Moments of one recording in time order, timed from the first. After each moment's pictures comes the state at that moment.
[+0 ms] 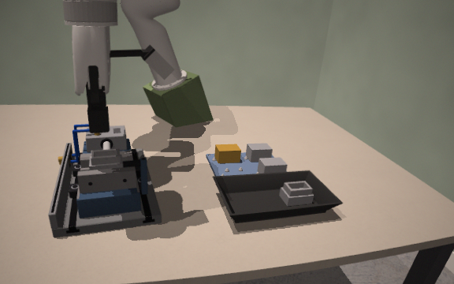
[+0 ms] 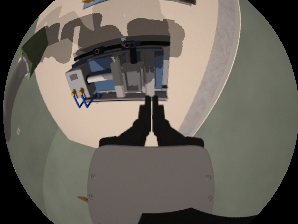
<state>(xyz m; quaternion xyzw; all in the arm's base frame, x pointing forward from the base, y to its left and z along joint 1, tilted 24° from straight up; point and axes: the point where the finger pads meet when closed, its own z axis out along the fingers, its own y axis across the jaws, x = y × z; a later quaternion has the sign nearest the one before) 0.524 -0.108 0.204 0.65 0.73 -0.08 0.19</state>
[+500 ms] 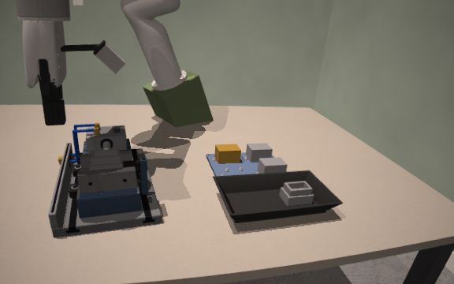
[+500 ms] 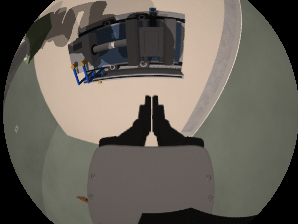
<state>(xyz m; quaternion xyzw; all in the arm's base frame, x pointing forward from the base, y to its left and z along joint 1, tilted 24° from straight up) 0.492 -0.179 0.231 0.65 0.73 -0.08 0.19</state>
